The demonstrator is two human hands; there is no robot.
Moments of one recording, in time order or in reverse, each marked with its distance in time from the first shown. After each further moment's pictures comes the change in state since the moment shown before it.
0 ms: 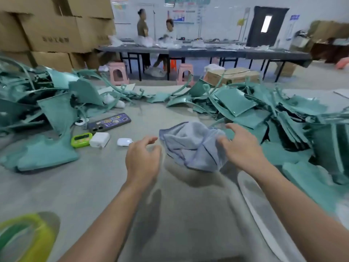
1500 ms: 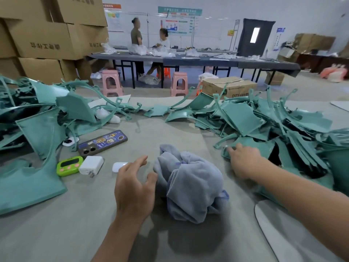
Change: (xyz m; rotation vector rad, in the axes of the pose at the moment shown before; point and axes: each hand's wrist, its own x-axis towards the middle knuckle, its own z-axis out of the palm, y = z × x) left_hand 0.026 -0.028 -0.003 -0.033 0.059 0.062; right_hand 0.095 0.015 0.035 -1.064 -0.442 -0.134
